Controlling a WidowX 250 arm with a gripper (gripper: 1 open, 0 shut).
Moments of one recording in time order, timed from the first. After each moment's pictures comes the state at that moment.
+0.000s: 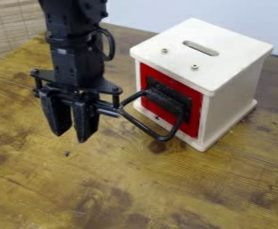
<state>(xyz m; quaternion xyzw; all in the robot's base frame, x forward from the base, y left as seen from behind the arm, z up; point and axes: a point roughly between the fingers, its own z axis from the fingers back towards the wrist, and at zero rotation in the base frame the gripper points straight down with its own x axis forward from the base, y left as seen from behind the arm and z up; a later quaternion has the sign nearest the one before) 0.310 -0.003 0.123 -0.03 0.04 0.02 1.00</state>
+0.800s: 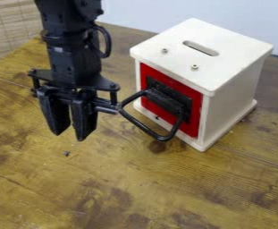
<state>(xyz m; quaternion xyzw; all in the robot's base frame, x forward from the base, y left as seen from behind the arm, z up) 0.310 0.000 0.124 -0.04 0.04 0.03 1.00</state>
